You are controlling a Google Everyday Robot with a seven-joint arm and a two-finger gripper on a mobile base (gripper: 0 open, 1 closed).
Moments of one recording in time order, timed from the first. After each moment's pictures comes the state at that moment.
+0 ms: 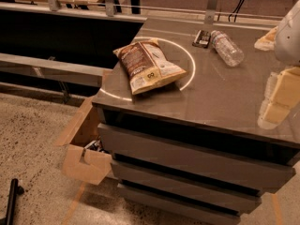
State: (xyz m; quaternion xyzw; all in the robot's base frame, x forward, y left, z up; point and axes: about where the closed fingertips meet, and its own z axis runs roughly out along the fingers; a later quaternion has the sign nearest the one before) arm 0.438 -0.217 0.976 -0.60 0.78 -0.03 0.16
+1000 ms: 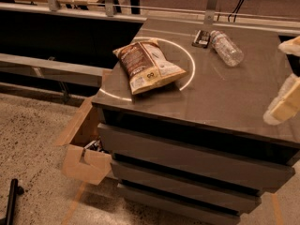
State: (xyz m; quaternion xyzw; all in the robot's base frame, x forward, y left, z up) arm 0.454 -0.254 0.966 -0.52 0.81 0.00 0.26
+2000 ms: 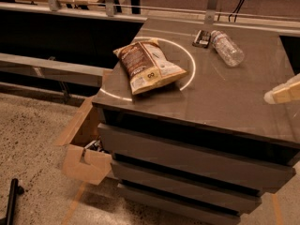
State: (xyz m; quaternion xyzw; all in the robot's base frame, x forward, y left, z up) arm 0.519 -0.327 0.945 -0.37 0.81 0.04 0.45
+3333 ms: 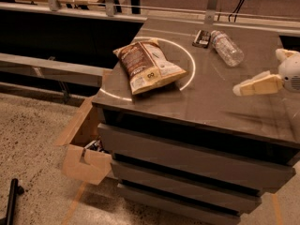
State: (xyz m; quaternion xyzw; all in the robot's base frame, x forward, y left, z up) arm 0.588 -0.299 0.903 -0.32 0.80 0.07 0.51
